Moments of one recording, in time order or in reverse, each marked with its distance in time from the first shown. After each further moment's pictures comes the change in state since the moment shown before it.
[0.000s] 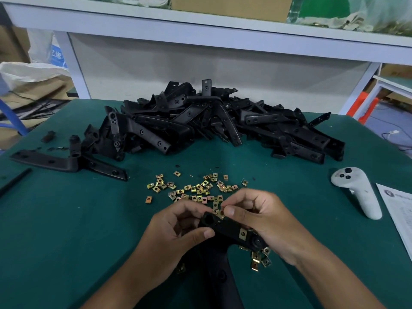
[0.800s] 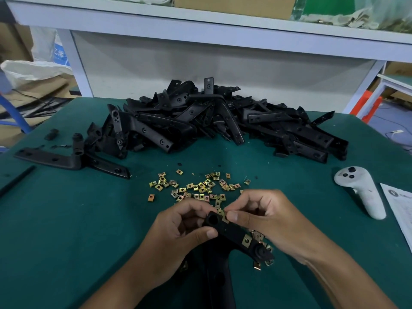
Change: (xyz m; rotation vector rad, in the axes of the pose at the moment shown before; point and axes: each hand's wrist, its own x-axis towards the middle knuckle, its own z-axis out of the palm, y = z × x) left_hand 0.000 0.000 0.001 -0.062 -0.069 0.013; right_hand -0.006 -0.010 -0.003 -0.163 -0.049 -0.012
